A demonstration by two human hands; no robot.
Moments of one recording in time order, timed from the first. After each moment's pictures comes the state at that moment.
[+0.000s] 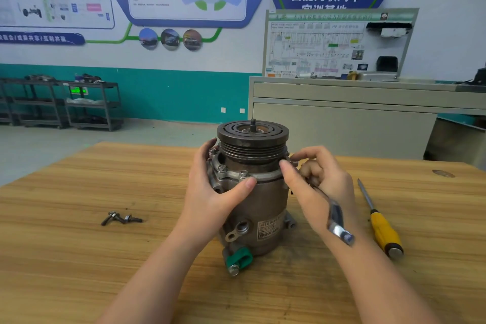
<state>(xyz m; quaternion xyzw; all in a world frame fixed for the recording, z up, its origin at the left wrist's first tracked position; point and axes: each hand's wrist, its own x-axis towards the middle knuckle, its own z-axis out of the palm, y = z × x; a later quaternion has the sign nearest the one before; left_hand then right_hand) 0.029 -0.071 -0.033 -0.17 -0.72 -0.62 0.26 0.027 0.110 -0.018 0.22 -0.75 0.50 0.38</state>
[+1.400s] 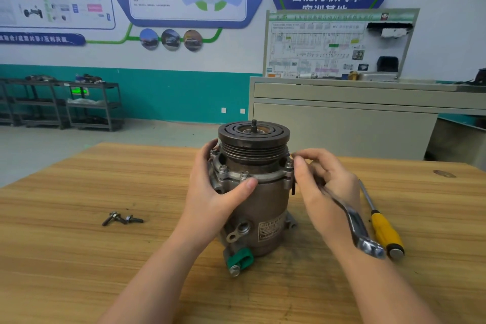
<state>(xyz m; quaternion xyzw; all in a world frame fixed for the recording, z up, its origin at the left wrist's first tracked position) 0.030 -0.069 -0.032 -0.16 -0.72 -0.62 0.25 0.032 0.107 -0.014 0.20 -0.73 0.51 0.41</state>
